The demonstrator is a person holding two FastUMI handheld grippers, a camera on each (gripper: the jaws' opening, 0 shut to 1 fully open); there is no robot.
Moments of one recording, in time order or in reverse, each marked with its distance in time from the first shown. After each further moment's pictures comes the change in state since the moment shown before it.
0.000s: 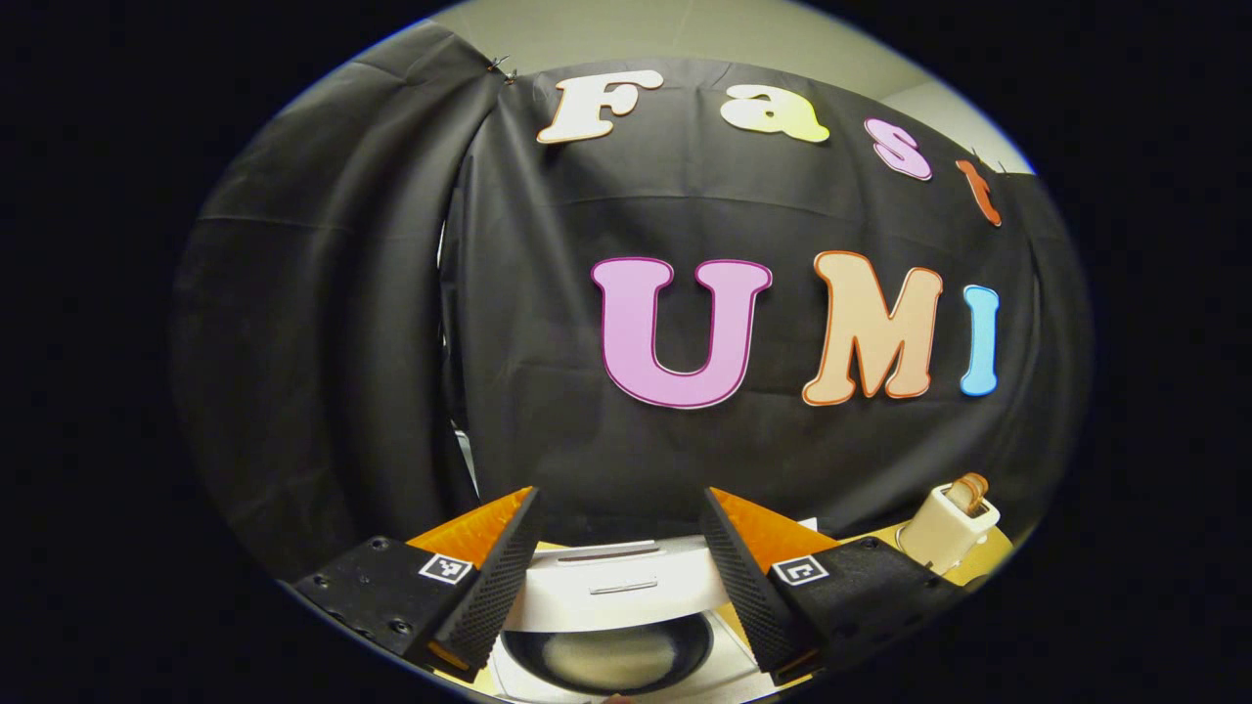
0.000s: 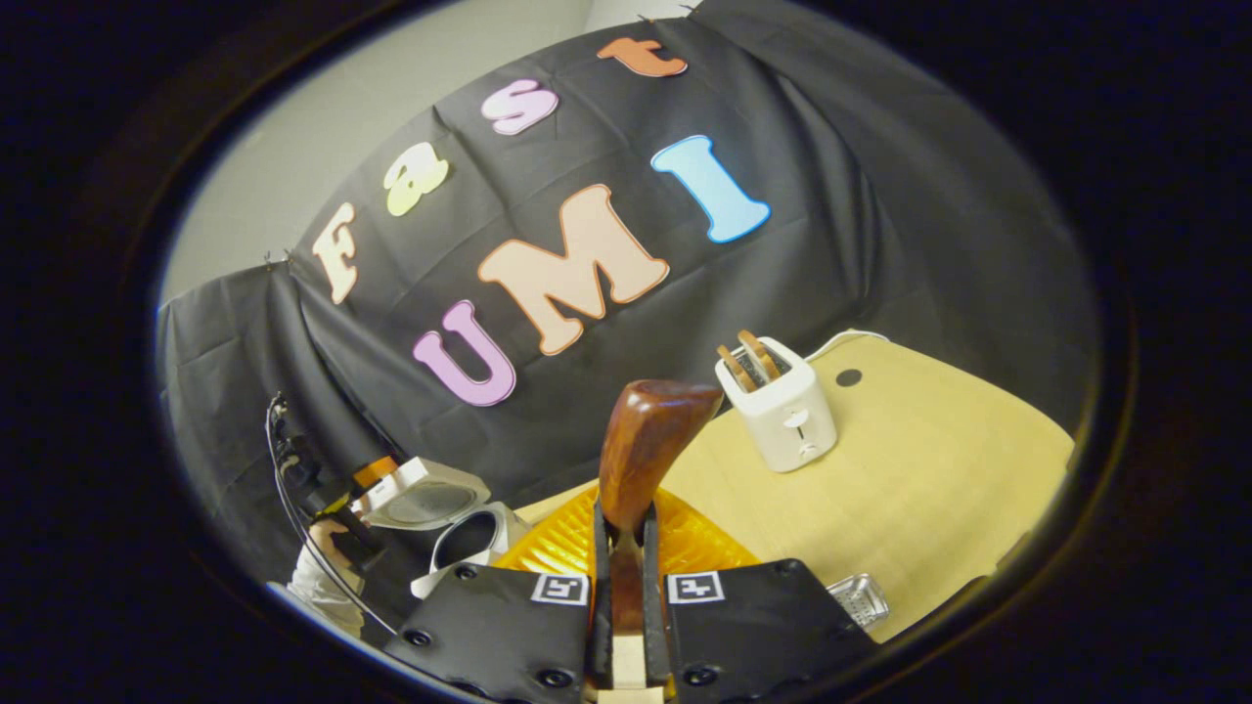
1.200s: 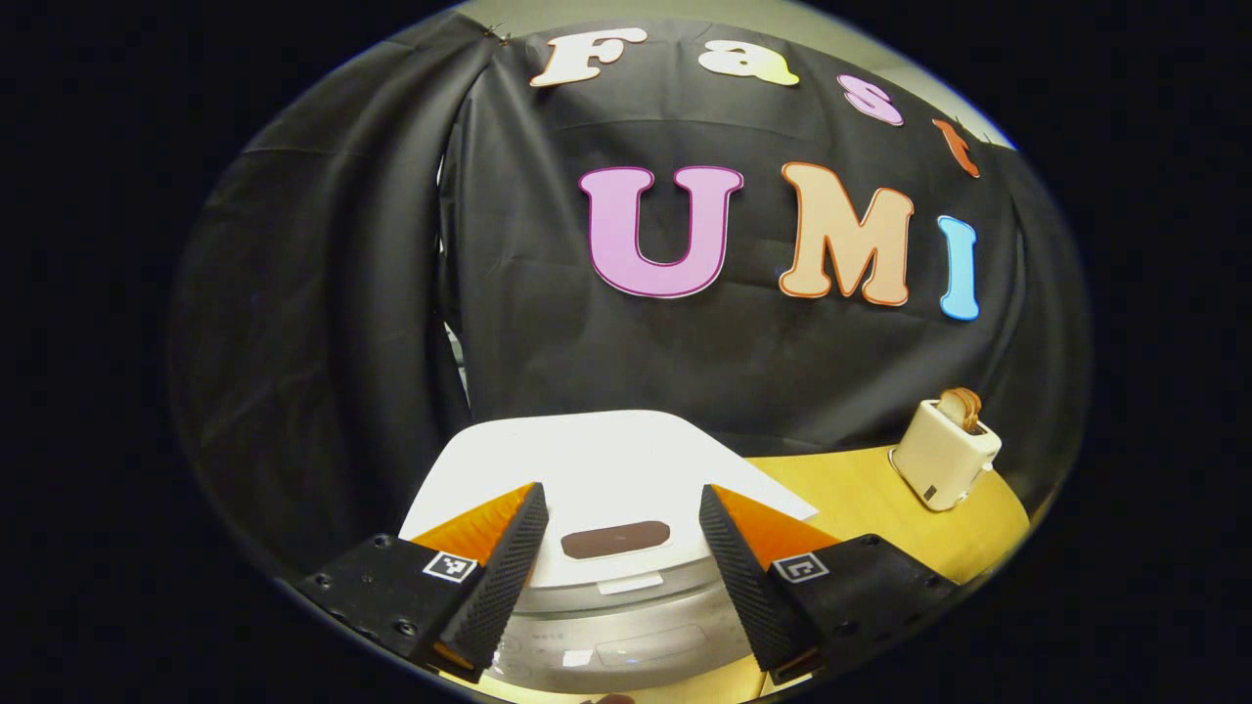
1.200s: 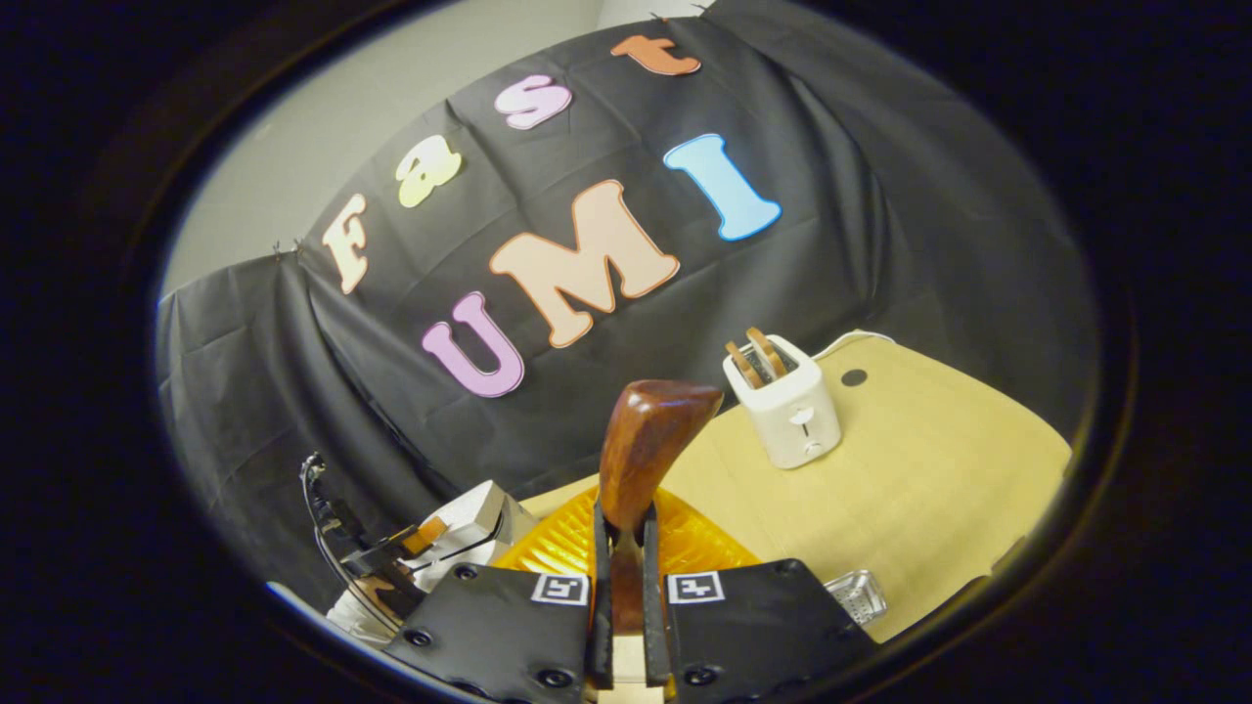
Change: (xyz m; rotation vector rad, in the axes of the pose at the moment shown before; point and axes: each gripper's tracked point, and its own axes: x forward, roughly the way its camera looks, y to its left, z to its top) left arm -0.049 -0.013 -0.134 0.014 0.185 -0.025; right arm -0.012 0.008 -0.001 -0.033 0.012 0.007
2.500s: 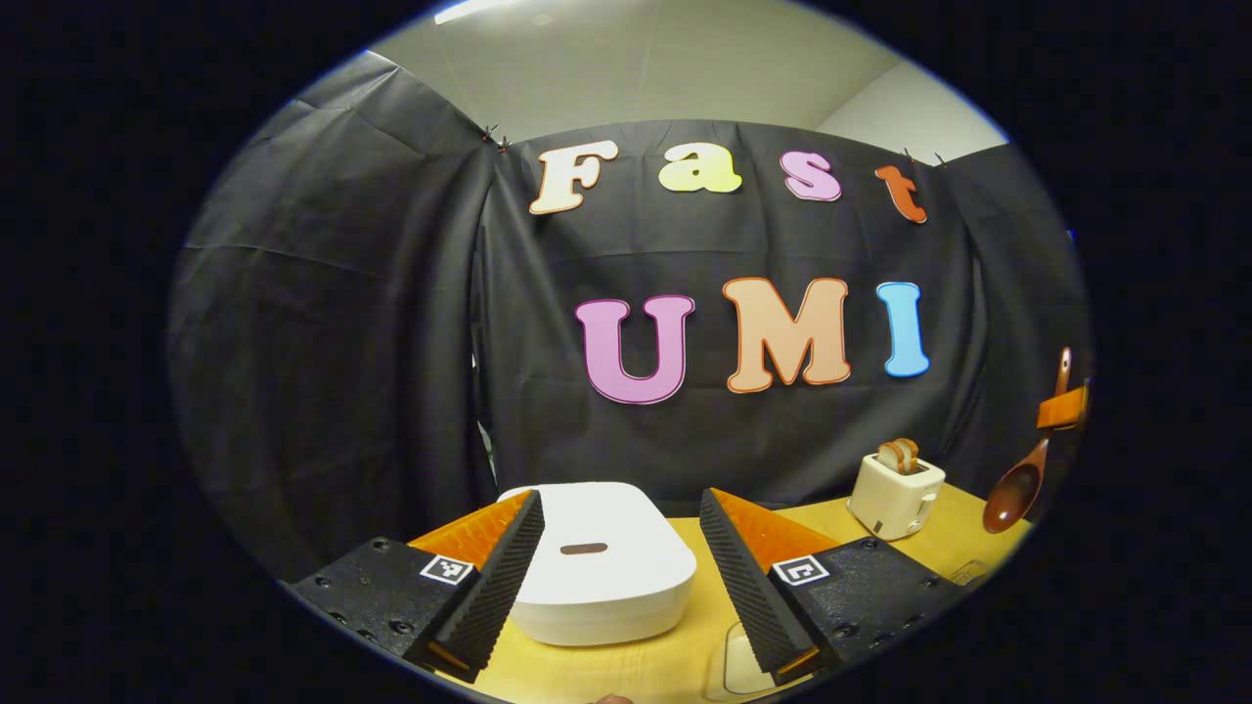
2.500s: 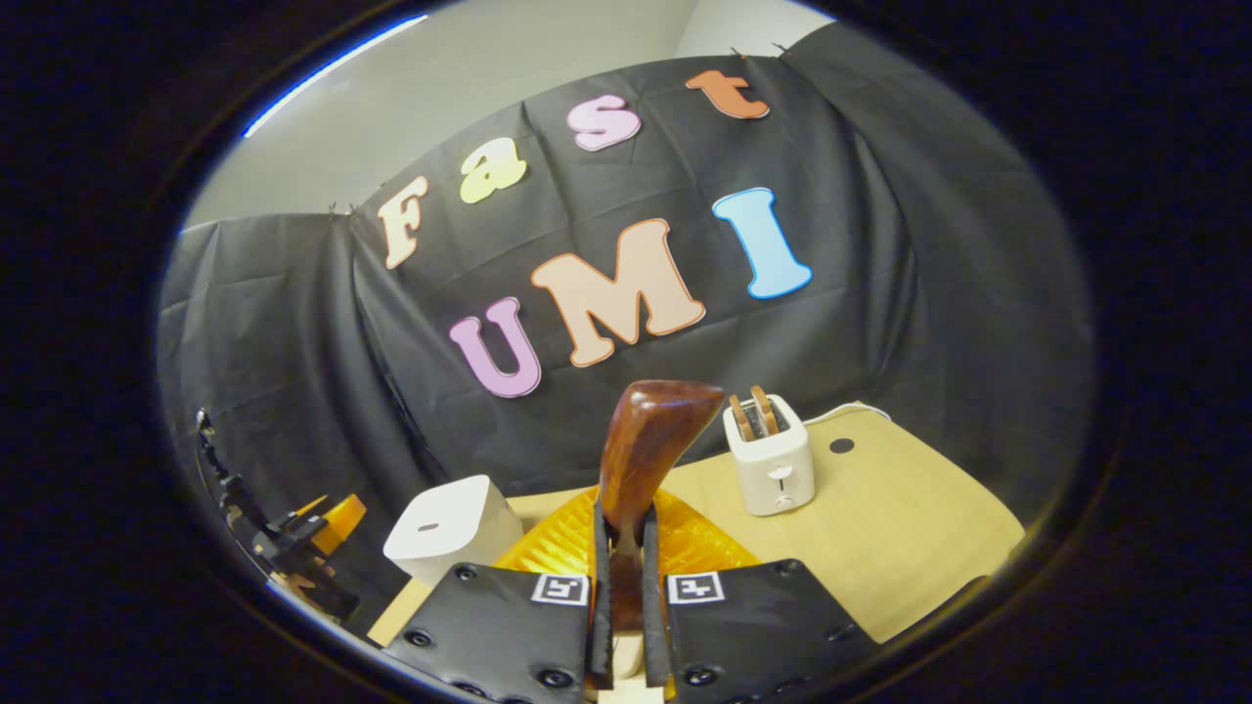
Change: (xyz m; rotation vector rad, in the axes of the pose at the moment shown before) left arm -0.200 -0.071 0.057 0.055 -0.326 0.044; right arm -0.047 -0.008 0.026 -0.235 -0.086 0.059
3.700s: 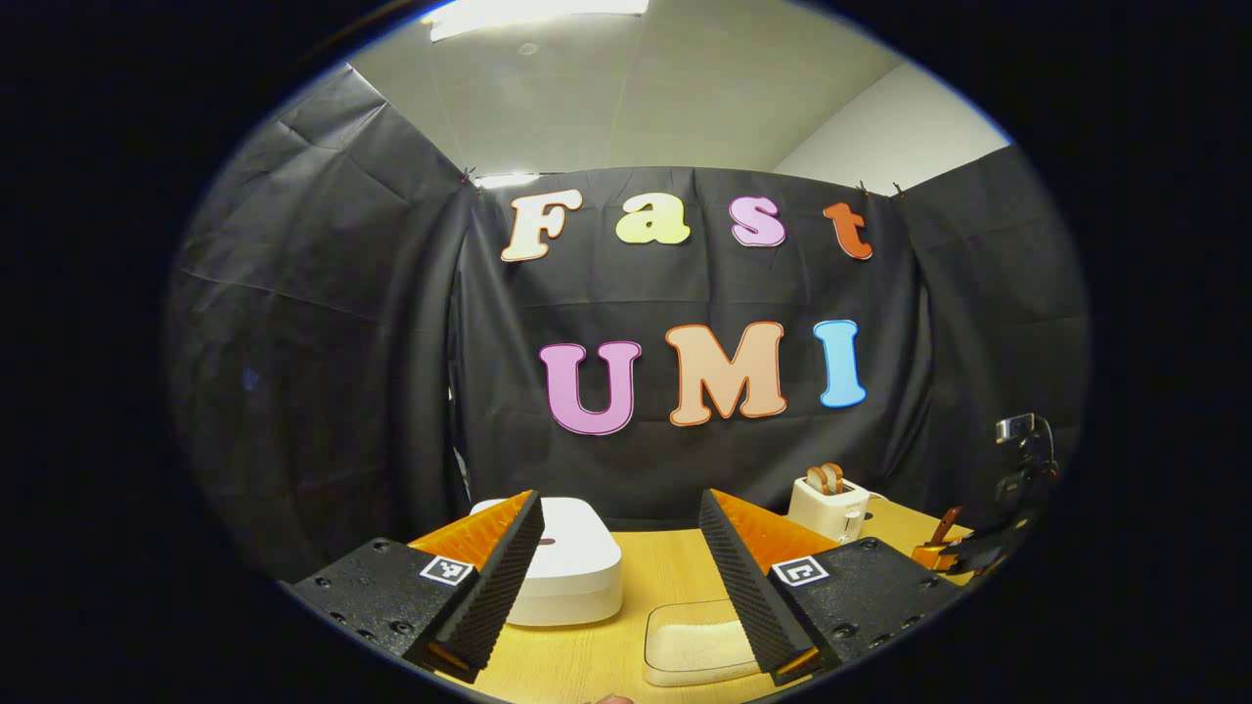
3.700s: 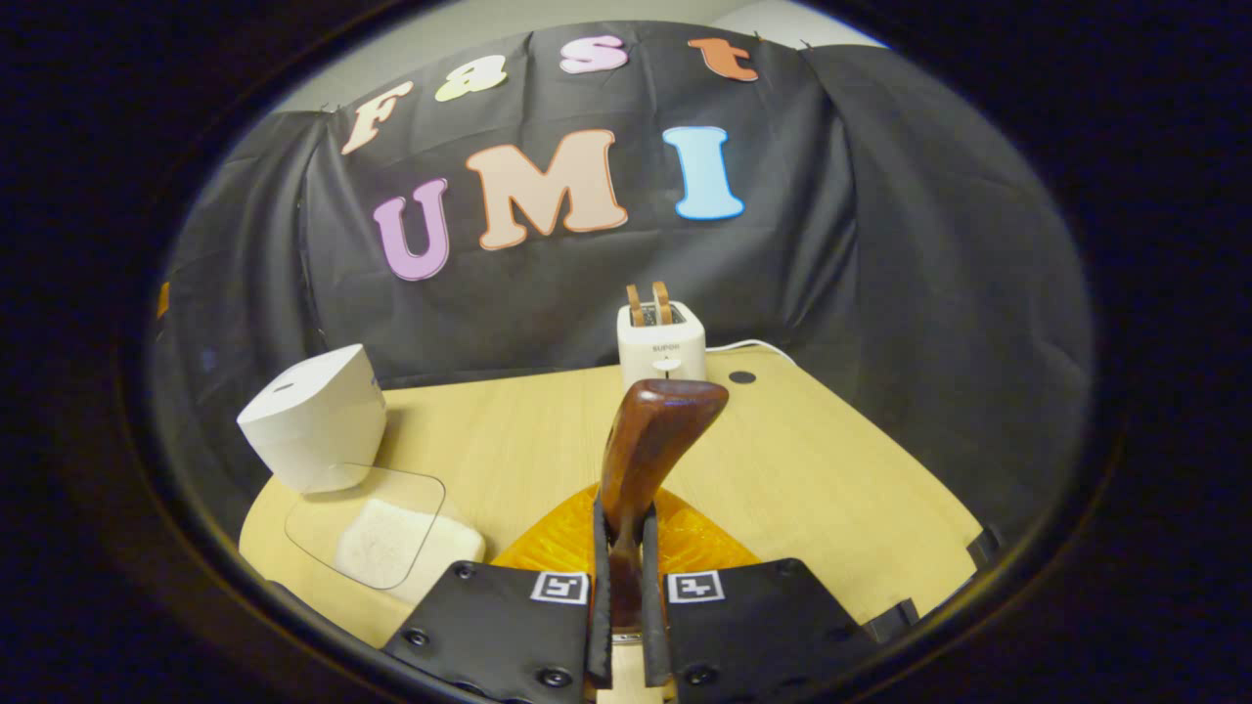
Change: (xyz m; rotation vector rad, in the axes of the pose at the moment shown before) left arm -0.086 -0.057 0.040 0.007 -0.106 -0.091; right arm 0.004 -0.122 -0.159 -0.170 0.171 -0.278
